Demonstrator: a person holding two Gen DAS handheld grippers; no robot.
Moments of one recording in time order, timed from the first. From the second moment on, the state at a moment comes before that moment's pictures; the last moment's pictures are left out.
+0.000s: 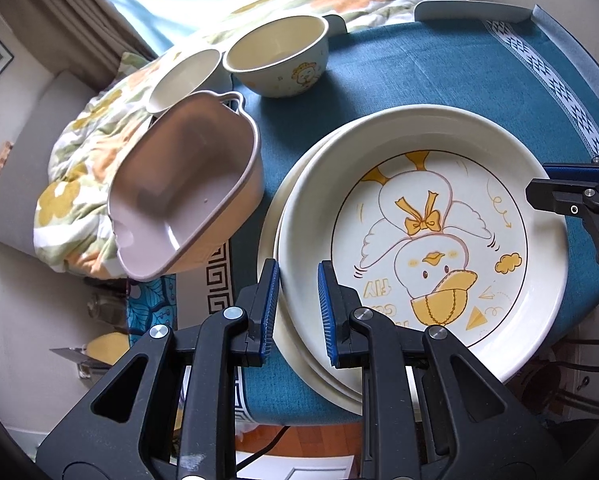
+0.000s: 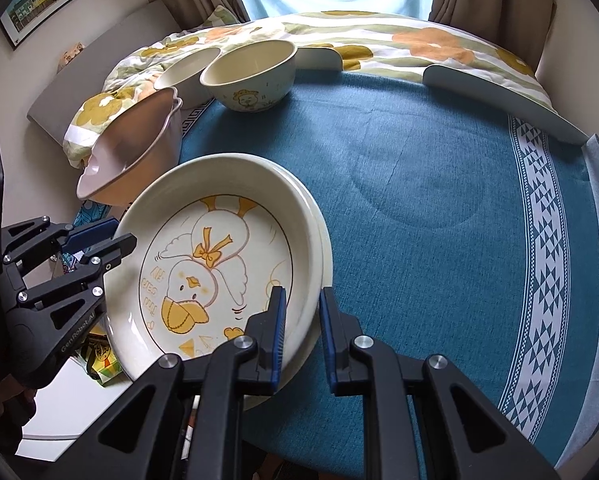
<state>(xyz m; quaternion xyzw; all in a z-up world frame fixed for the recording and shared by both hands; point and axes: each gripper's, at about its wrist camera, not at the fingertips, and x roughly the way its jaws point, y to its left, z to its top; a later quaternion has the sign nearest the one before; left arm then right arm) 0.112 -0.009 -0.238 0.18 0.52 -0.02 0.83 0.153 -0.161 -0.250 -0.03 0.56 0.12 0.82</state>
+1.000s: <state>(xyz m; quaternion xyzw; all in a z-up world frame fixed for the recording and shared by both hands) 0.146 0.151 -0.138 -0.13 0.48 0.06 0.86 0.239 -0.096 -0.144 -0.05 0.51 0.25 0.82</state>
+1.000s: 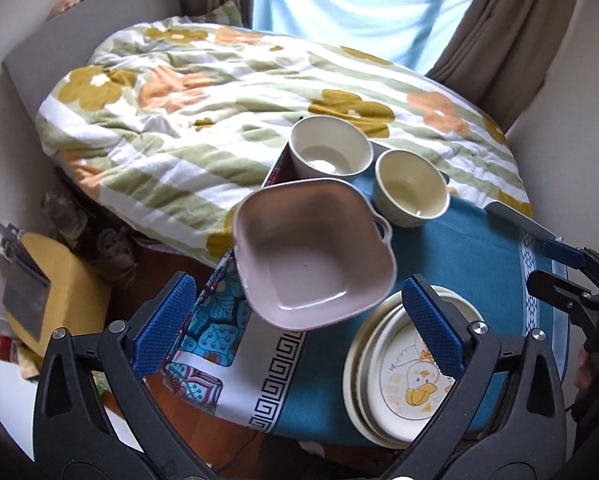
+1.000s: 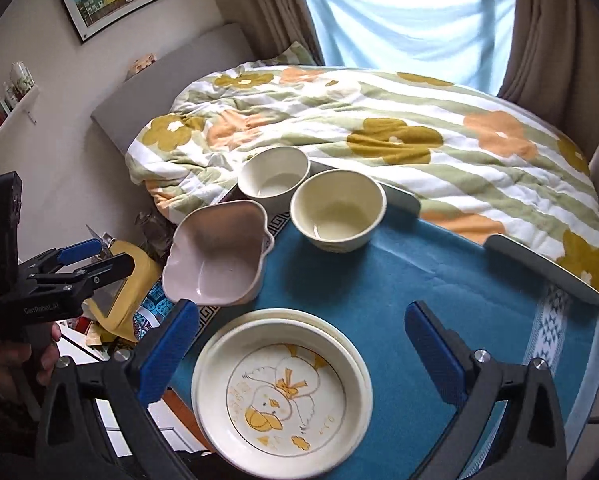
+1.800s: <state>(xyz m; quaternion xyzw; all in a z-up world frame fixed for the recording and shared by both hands) 0.220 0.195 -0.256 -0.16 0.58 0.03 0.80 0.319 0.004 -0.288 -0.06 0.63 0.27 0.73</state>
